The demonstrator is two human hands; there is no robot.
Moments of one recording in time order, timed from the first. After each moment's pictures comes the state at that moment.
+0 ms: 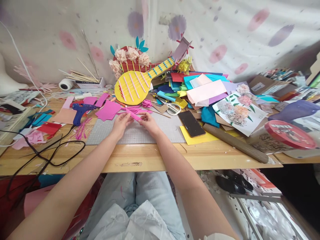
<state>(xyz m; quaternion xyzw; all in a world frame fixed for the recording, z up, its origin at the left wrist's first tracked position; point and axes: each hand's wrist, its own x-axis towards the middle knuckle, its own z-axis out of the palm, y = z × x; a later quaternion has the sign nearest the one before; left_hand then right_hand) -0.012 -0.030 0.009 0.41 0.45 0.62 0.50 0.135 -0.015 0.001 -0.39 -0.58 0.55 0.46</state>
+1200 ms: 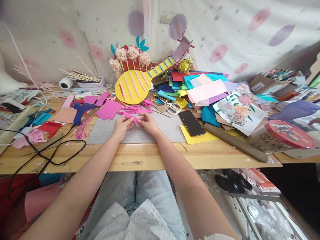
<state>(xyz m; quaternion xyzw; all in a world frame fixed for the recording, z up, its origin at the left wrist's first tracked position) -0.005 -0.043 0.012 0.33 0.46 0.59 0.57 0.133 -0.017 -0.002 -0.39 -0.59 0.54 0.45</state>
